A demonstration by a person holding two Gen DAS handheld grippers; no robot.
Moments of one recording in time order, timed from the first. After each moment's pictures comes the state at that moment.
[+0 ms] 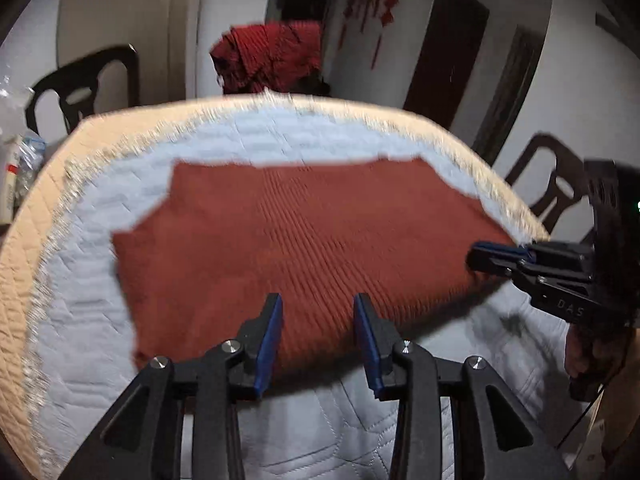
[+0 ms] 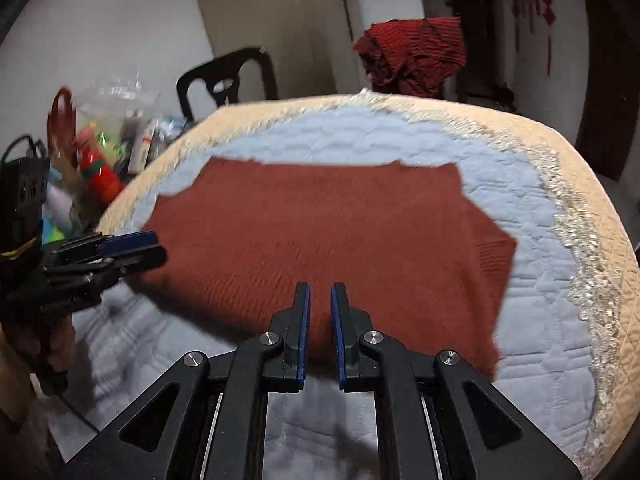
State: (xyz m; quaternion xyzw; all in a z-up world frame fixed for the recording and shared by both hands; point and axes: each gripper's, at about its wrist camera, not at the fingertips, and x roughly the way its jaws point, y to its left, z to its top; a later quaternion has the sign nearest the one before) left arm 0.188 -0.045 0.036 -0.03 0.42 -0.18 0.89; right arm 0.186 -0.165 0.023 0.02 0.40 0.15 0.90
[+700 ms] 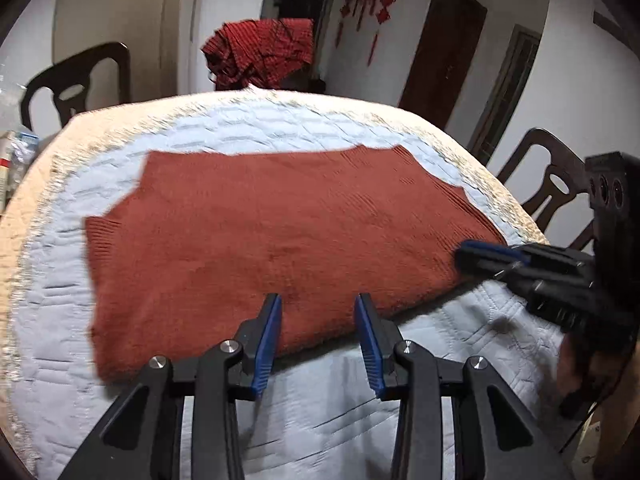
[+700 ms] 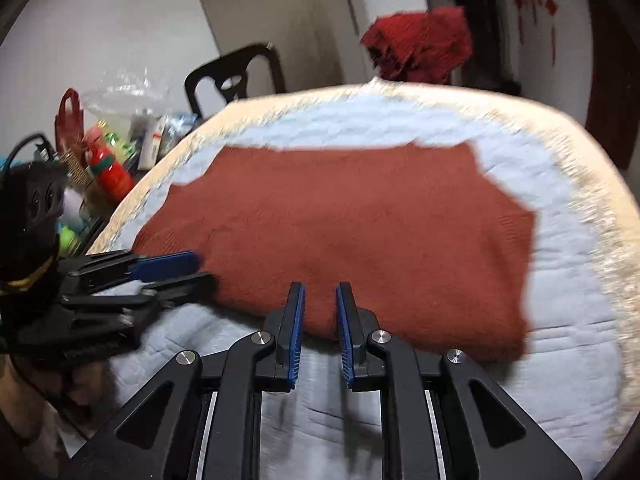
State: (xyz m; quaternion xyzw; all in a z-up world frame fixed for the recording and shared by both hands) left arm 0.172 -0.063 0.040 -0.03 0.41 -0.17 0.90; right arm 0.169 -0.171 0.020 0.05 0.39 0.16 0.91
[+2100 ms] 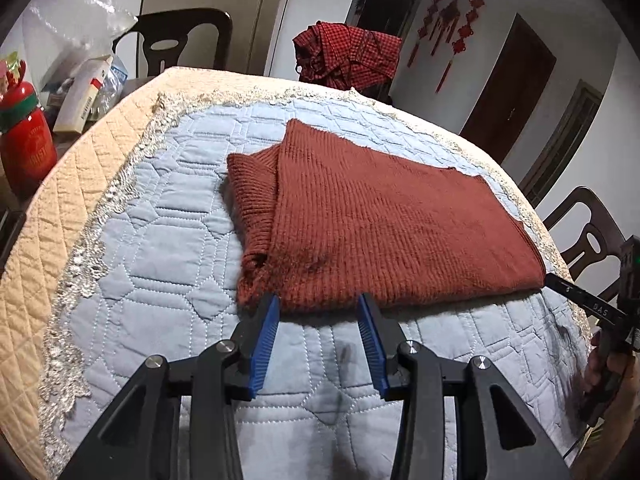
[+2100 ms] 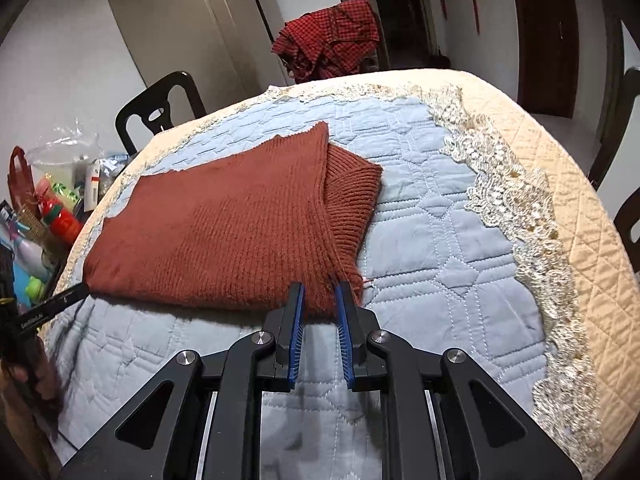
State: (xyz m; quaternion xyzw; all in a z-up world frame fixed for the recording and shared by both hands) left arm 0.146 0.017 0.027 -0.12 0.42 -0.07 0.90; right arm 0.148 -0.250 0.013 0.11 0.40 0.06 0.91
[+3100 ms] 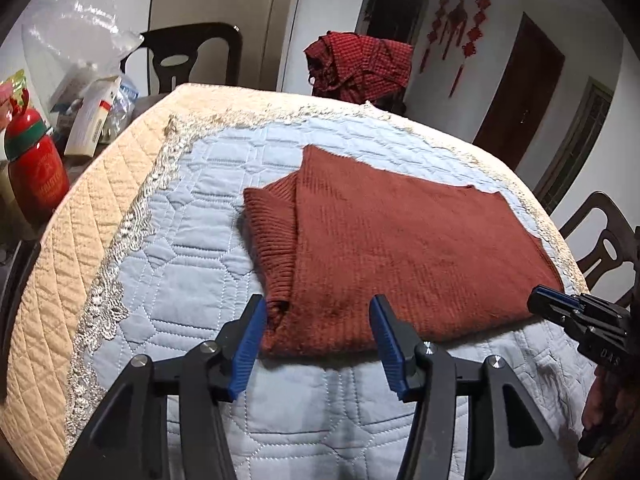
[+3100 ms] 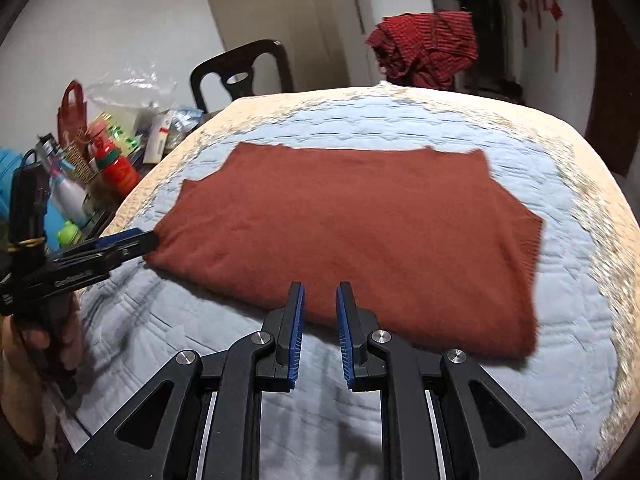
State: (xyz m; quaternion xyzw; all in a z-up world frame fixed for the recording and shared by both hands) left arm 0.165 0.021 0.034 -0.10 0.41 -0.04 0.91; right arm 0.168 -0.137 0.025 0.03 0.40 0.17 0.90
